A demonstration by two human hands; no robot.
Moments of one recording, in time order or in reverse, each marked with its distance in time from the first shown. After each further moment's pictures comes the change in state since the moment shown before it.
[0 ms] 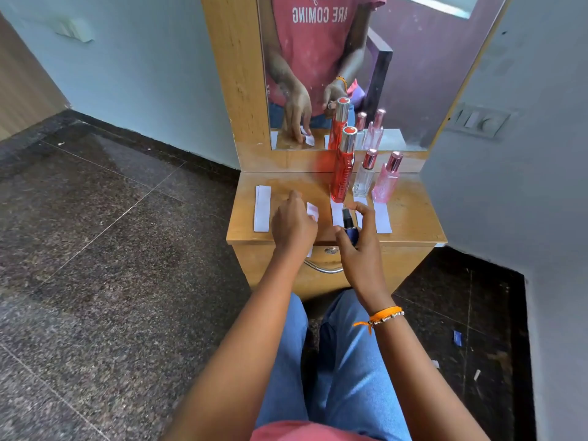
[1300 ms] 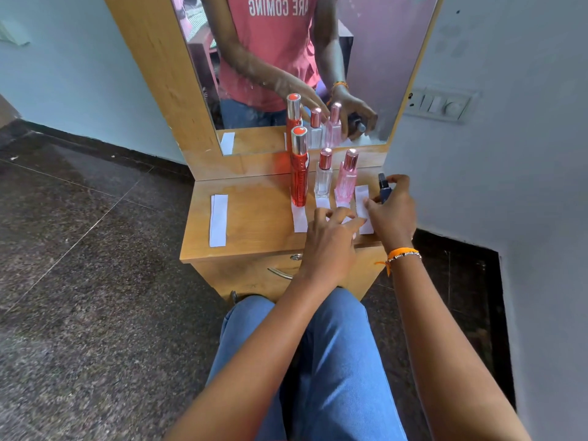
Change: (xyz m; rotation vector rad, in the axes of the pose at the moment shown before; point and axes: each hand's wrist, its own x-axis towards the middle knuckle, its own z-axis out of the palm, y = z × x) left_hand -0.037 0.053 0.067 0.154 -0.176 0.601; right_hand 0.096 0.041 -0.085 -0.408 0.265 0.199
